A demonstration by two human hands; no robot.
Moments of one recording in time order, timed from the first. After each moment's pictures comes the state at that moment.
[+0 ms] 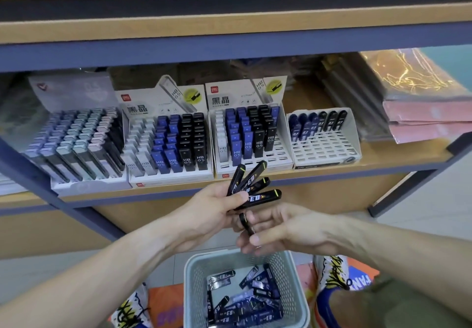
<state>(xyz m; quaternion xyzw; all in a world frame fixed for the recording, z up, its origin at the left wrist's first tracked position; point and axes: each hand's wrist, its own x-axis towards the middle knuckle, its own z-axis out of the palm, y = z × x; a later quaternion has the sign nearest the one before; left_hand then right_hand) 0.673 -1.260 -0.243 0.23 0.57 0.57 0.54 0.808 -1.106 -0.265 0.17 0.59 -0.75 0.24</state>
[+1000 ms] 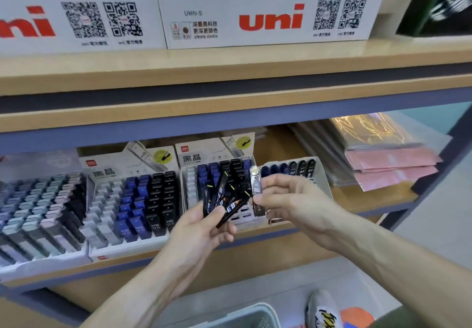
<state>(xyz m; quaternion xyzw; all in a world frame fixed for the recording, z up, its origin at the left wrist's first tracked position) 0.664 -1.200 -0.216 0.18 0.55 0.71 0.41 0.786 -1.034 -0.181 0.27 0.65 -0.70 -0.12</state>
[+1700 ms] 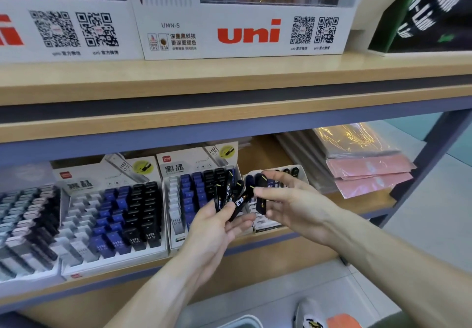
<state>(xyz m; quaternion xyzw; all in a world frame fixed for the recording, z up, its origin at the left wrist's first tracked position) 0.688 -1.144 -0.206 0.09 0.51 0.74 0.43 0.792 -1.004 -0.175 0.30 0.50 -0.80 -0.13</state>
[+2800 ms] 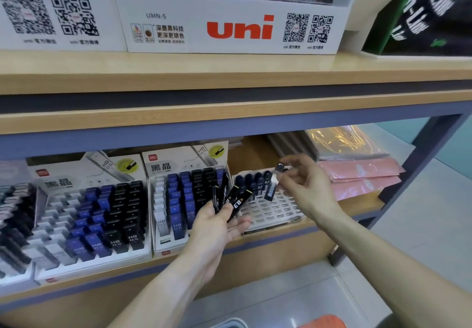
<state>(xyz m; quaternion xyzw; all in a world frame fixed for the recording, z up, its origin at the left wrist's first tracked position) 0.700 -1.121 -0.211 0.09 0.56 0.71 0.42 0.805 -0.942 -0.205 0.34 0.77 -0.43 -0.33</state>
